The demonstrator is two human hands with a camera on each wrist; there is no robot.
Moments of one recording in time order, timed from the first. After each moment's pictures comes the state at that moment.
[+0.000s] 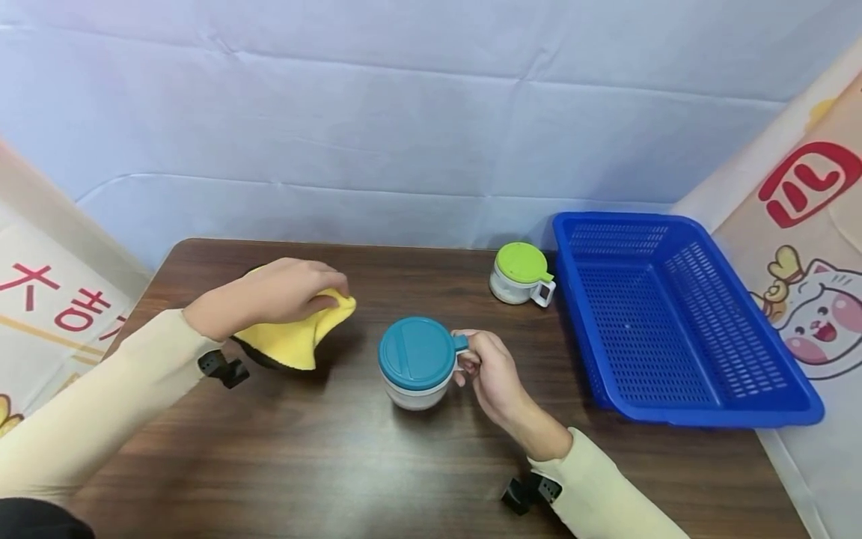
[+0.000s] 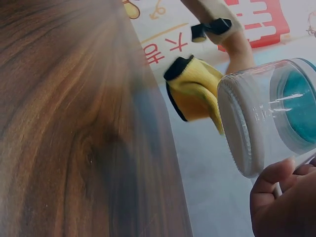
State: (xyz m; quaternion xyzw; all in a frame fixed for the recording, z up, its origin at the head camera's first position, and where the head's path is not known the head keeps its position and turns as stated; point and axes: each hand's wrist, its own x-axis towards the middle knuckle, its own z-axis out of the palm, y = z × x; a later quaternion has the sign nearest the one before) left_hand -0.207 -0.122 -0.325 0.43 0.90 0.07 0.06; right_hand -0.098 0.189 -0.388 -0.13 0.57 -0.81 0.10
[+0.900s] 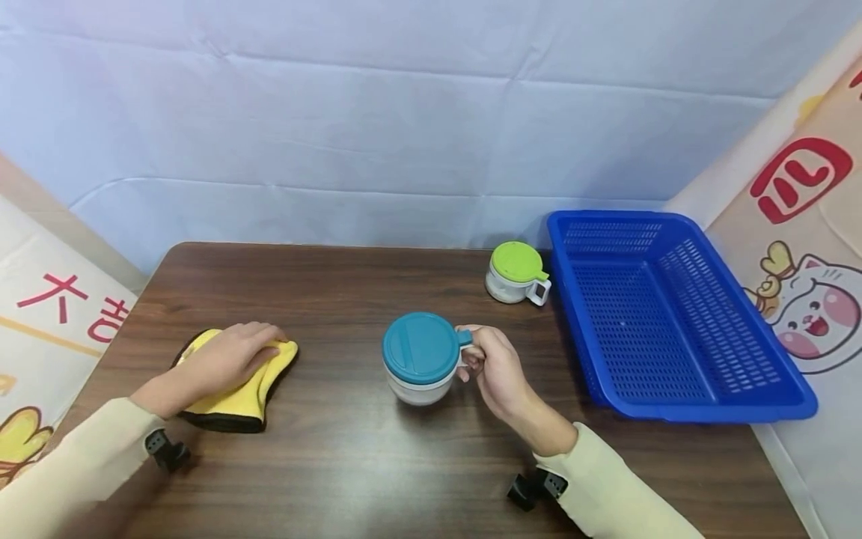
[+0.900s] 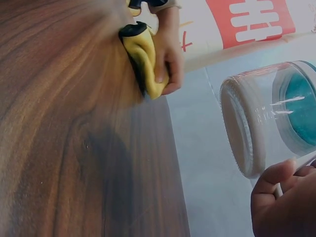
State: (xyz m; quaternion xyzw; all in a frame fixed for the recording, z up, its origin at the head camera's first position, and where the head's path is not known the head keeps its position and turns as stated) left_hand -0.161 -0.222 -0.444 0.37 0.92 0.13 -0.03; right_hand -0.101 0.198 -0.383 -0.11 0.58 -0.80 0.11
